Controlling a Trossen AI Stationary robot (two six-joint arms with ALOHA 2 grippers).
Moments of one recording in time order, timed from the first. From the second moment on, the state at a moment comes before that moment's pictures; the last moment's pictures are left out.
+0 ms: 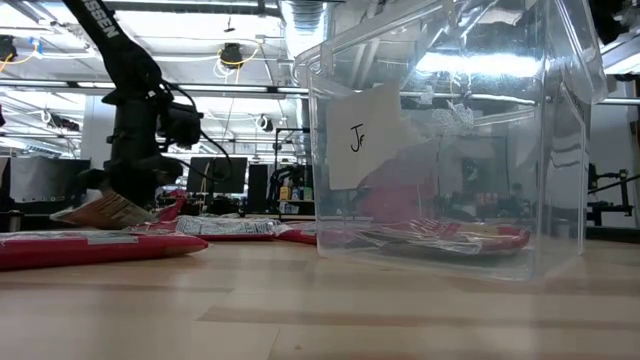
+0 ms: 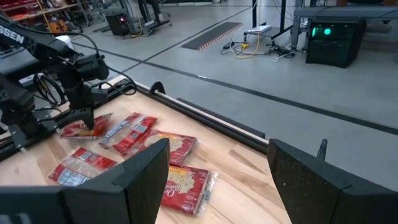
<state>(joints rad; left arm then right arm) 0.90 1.48 0.67 -0.70 0.10 -0.29 0.27 0.46 0.91 -0.97 0.98 0.64</state>
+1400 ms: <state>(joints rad) 0.06 1.49 1.63 -0.84 -0.17 -0.89 0.27 0.46 0.91 -0.98 1.00 0.57</state>
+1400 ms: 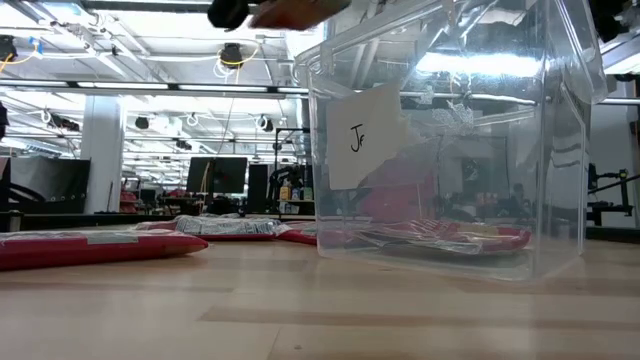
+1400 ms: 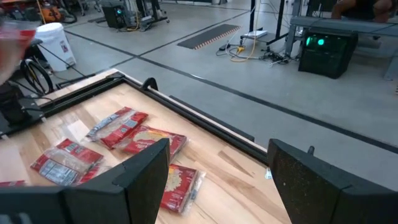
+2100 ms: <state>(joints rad) -0.23 1.88 1.92 -0.70 -0.30 -0.98 0.27 0.46 0.91 -1.00 0.97 0.57</state>
